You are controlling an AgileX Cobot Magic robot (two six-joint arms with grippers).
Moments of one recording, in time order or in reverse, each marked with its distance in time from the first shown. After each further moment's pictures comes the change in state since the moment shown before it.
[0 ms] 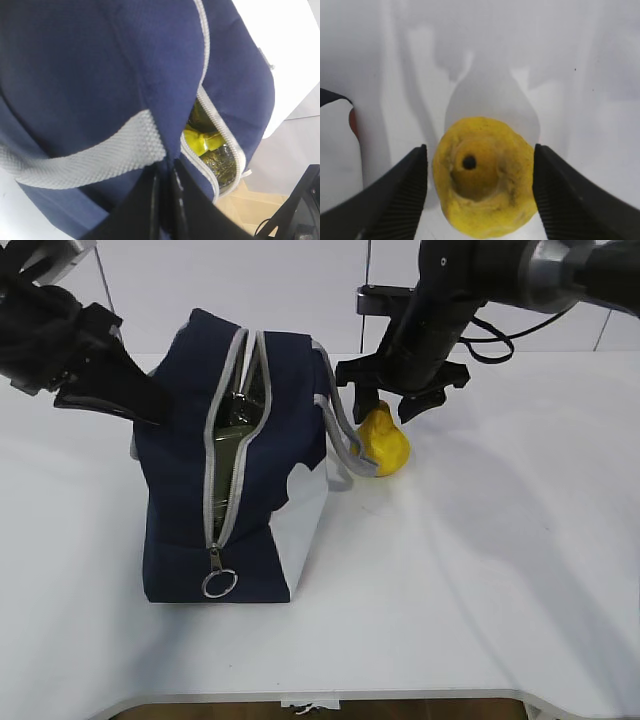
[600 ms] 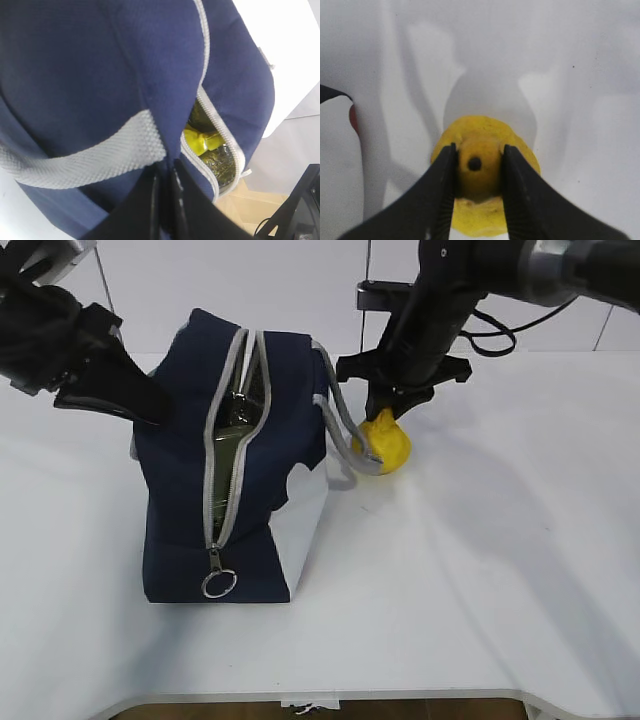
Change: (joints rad) left arm 0.000 0.000 0.000 0.002 0.000 0.000; right arm 0.000 0.002 -0.023 -0.002 0.033 0.000
